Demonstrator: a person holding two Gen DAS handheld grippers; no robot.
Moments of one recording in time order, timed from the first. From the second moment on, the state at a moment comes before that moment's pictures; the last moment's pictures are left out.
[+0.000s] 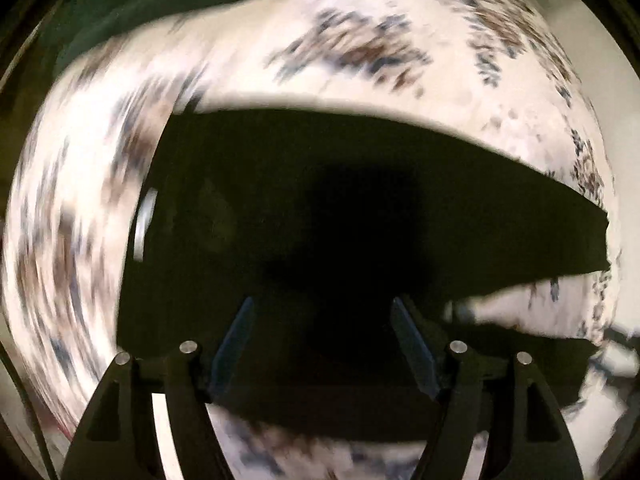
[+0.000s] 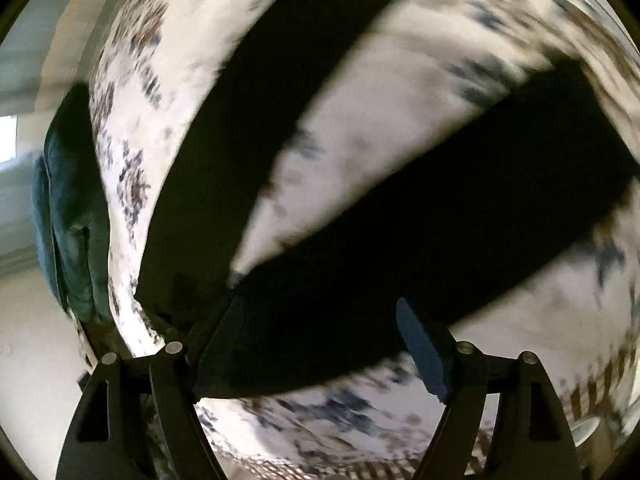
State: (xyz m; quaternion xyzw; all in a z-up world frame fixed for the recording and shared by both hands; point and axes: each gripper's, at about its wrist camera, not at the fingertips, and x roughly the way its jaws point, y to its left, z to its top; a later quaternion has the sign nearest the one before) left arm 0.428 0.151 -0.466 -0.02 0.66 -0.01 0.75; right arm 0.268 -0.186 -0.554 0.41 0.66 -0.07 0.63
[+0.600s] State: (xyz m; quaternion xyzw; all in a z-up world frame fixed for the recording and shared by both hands) left arm 0.601 0.065 -0.624 0.36 0.68 -0.26 0.58; right arm 0.585 0.028 -0.658 -0.27 0.72 0.28 0.58
